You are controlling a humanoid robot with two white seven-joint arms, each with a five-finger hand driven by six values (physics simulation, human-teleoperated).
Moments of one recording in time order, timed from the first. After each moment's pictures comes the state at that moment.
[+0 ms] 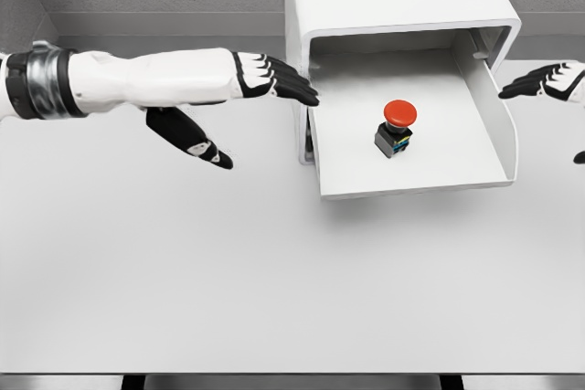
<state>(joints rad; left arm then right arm) -0.90 0.85 -0.80 -1.76 0.29 -0.48 -0.61 -0.75 -1.41 0.81 -1.64 -0.20 -0.61 0.44</state>
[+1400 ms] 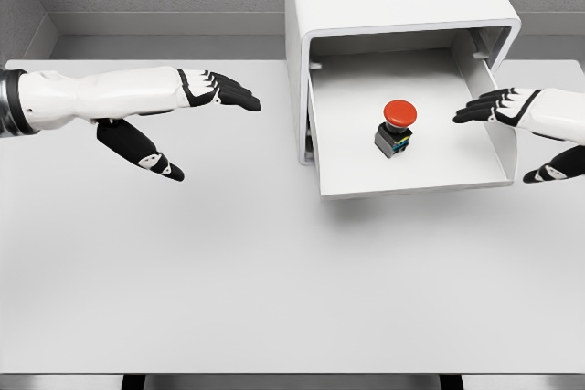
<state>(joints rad) -0.83 0.96 -0.78 -1.75 0.33 -0.48 -0.61 -0.63 -1.31 0.75 -1.69 -0.11 -0.61 0.36</state>
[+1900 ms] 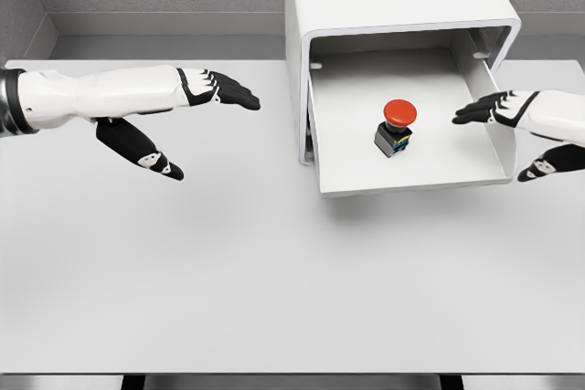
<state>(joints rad) -0.83 0.96 -0.78 -1.75 0.33 -0.48 -0.61 -0.61 -1.31 0.75 -1.69 -0.12 -0.61 0.35</state>
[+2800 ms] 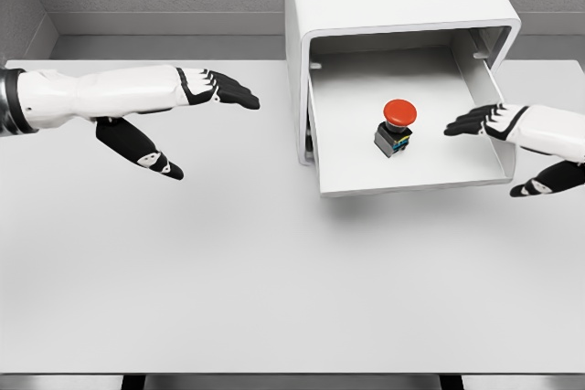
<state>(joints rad) -0.83 0.96 -0.78 -1.75 0.34 -0.48 -0.61 -0.56 -1.29 0.75 -1.69 -0.11 -0.61 0.31</state>
